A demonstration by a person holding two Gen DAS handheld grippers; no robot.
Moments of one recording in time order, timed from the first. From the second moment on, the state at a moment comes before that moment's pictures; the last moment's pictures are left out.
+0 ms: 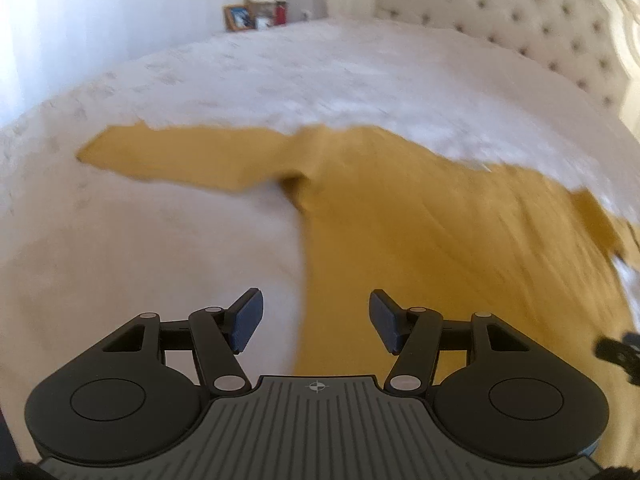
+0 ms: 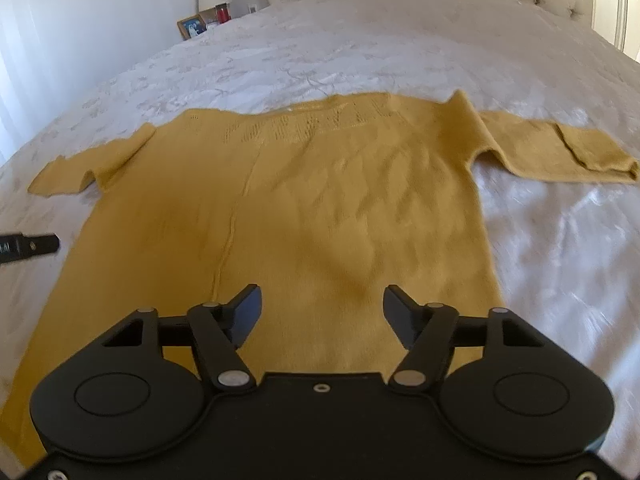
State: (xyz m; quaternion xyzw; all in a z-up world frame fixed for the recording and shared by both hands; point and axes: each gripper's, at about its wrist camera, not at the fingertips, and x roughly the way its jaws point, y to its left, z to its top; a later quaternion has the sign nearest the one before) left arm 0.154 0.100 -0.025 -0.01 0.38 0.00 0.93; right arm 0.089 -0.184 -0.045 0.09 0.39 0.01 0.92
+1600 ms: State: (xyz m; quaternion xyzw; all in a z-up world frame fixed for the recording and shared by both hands) left arm 0.335 0.259 0.026 -0.16 0.31 0.07 0.93; right arm 0.158 -0.154 -0.051 0.09 0.34 0.08 0.93
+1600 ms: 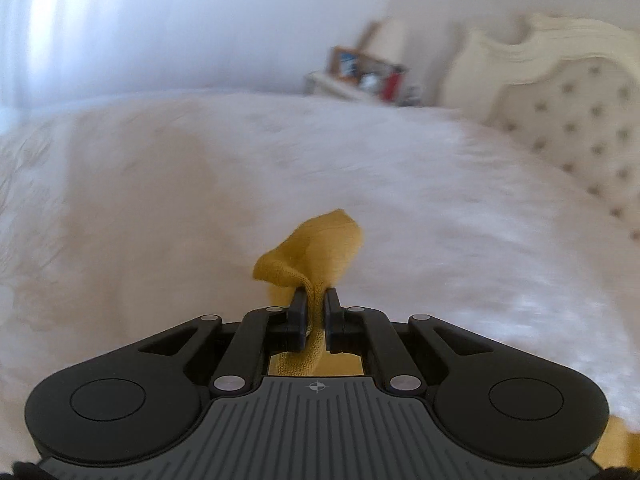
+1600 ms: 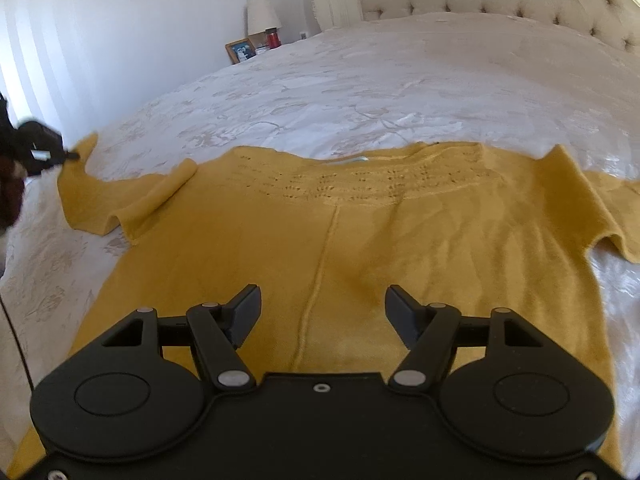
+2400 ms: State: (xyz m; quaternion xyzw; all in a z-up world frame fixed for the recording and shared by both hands) left arm 0.312 -0.055 0.024 -0.13 0.34 -0.21 0.91; right arm 0.103 -0.235 -0.042 0.16 0.35 0.01 0.93
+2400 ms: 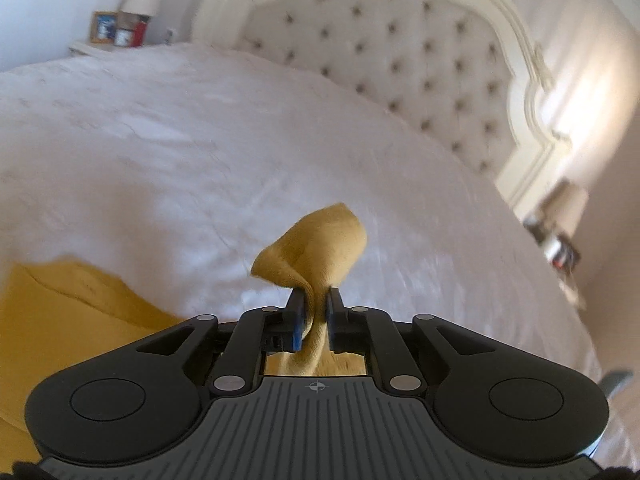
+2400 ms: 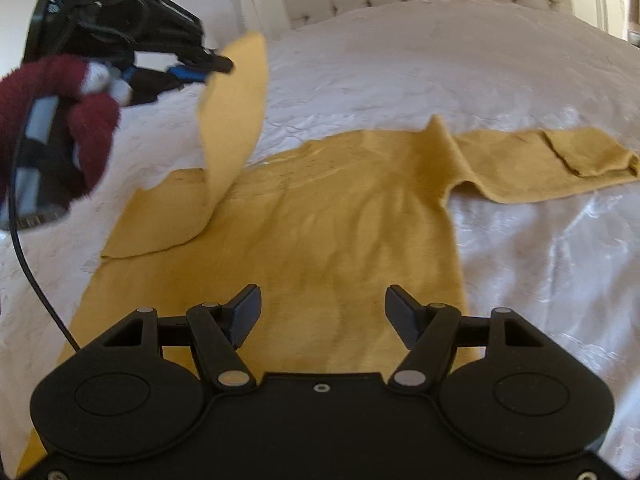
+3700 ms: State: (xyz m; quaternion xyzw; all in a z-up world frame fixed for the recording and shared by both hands) left arm 0.279 0.099 -0.094 -0.05 0.30 0.00 0.95; right arm 0.269 -0.279 -0.071 0.12 0.35 -0.01 0.93
